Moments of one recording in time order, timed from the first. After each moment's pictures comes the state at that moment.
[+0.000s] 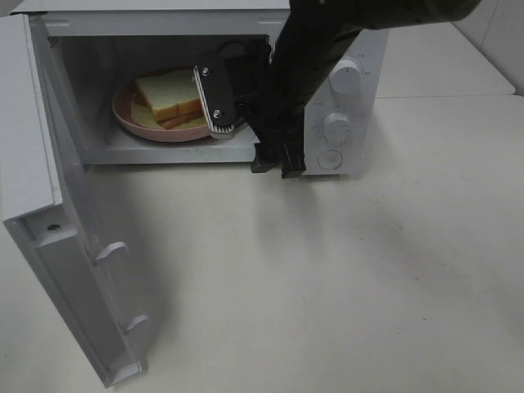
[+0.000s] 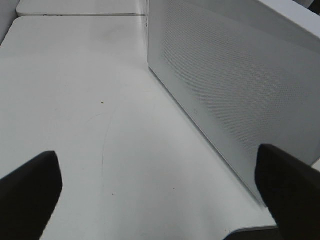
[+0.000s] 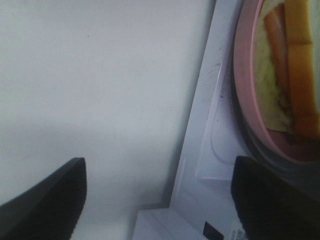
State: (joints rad) left arm -0.09 0.00 -0.49 -0.05 1.03 -0.02; right arm 0.62 1.98 -1.50 -0.01 0.57 -1.25
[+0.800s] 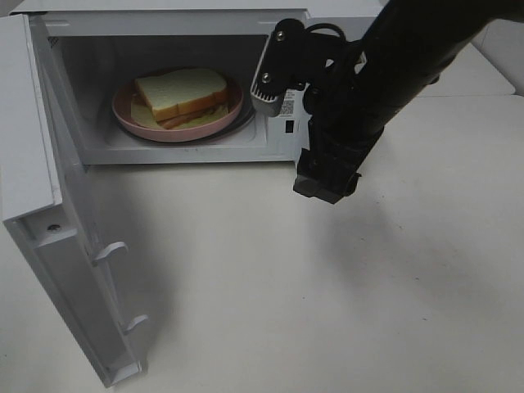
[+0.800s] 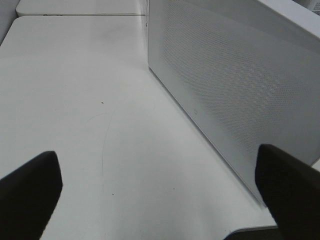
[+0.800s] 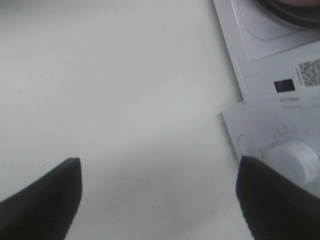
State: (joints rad) left arm -0.09 0.00 -0.49 -0.05 1.03 -0.02; right arm 0.62 1.62 -1.13 -0.08 0.58 -0.61
